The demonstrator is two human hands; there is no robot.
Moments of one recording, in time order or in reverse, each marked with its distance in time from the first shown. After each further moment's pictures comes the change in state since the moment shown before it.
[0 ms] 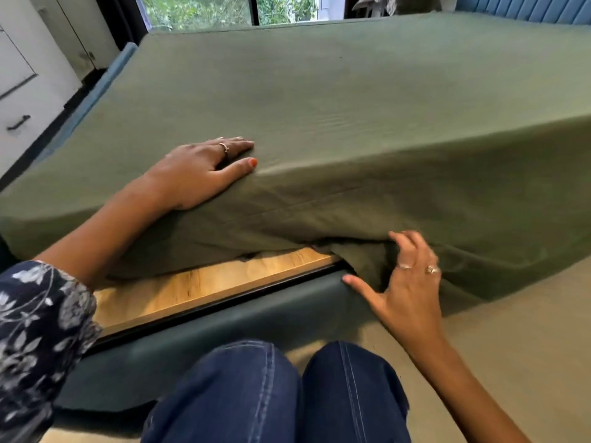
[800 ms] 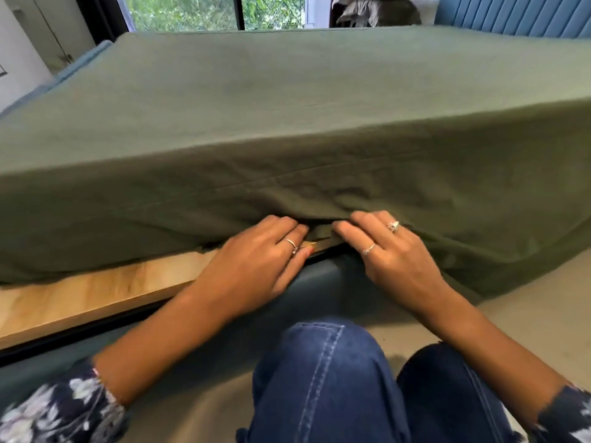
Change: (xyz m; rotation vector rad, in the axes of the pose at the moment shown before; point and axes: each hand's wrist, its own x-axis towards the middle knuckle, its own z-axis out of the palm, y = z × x) left_hand -0.038 0.089 0.142 0.207 0.323 0.392; right_hand 0.048 0.039 0.008 -0.188 0.190 -0.854
